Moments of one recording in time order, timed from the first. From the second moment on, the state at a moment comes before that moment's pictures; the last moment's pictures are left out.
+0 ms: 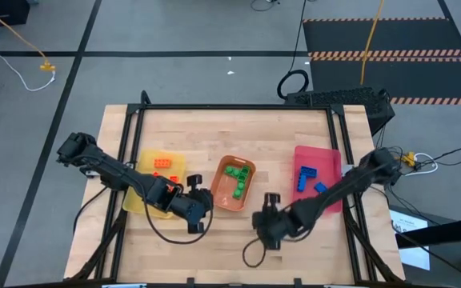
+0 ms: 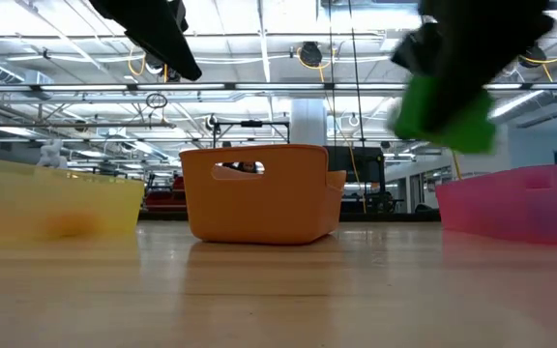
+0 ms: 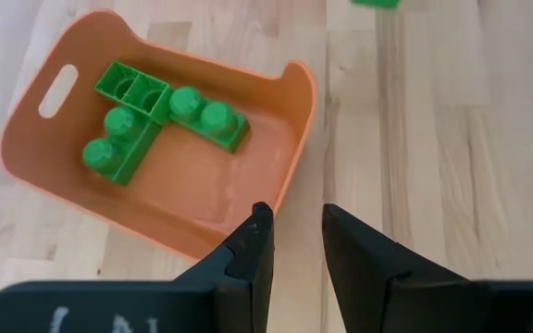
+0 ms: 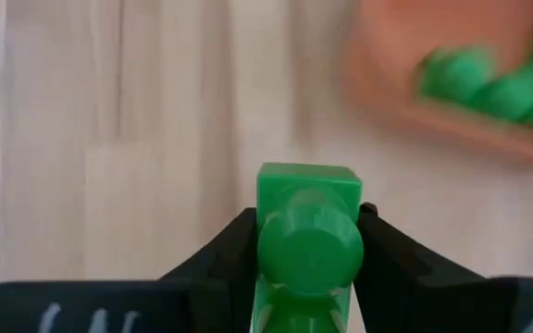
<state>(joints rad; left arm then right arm) -0.44 1.55 1.19 -0.63 -0.34 -0.36 0.52 1.76 1.25 -0.71 0.26 0.52</state>
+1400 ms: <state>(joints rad) -0.30 1.55 1.11 -0.85 -0.58 -0.43 0.20 1.75 1.25 -0.70 0.30 0.44</state>
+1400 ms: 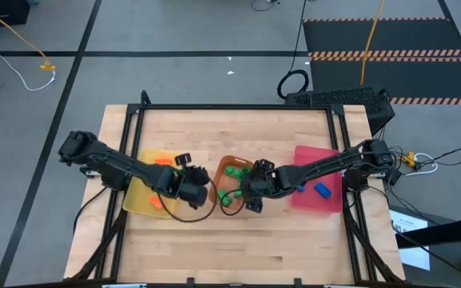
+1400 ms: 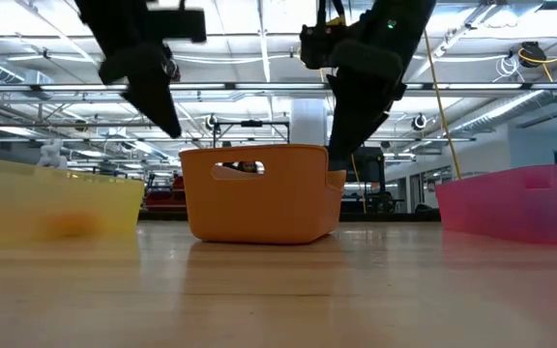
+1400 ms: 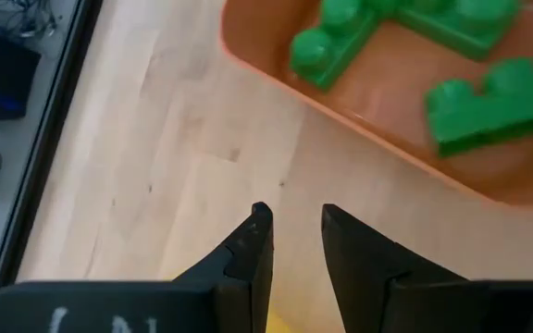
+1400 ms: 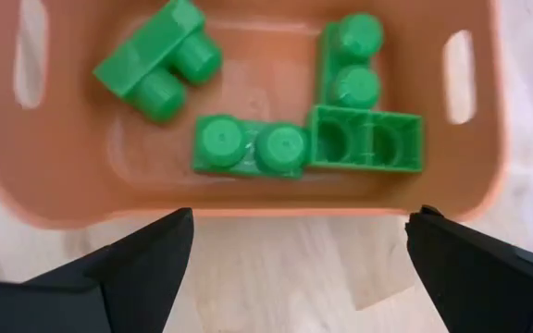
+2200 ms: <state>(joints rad) -0.16 1.55 0.85 -0.41 -0.45 -0.28 0.14 1.75 0.96 -0.46 0.39 0.48</state>
